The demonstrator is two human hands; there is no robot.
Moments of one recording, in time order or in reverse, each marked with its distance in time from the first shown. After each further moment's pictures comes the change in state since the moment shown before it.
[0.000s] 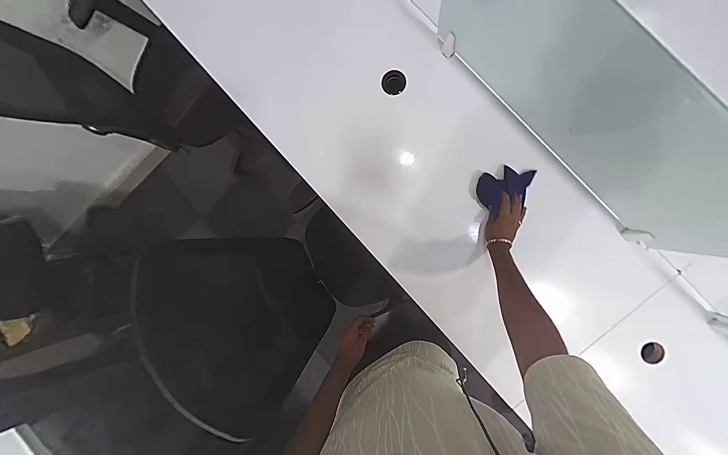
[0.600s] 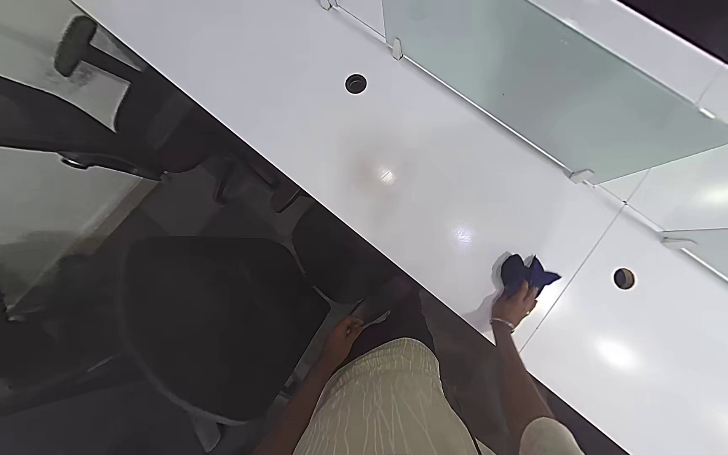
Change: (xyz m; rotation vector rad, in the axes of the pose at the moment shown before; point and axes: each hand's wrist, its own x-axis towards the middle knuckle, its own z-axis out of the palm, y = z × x) left_hand -0.035 -0.063 -0.018 0.270 -0.158 0.155; right_hand -0.327 0.152 -0.025 -0.030 0.261 0.523
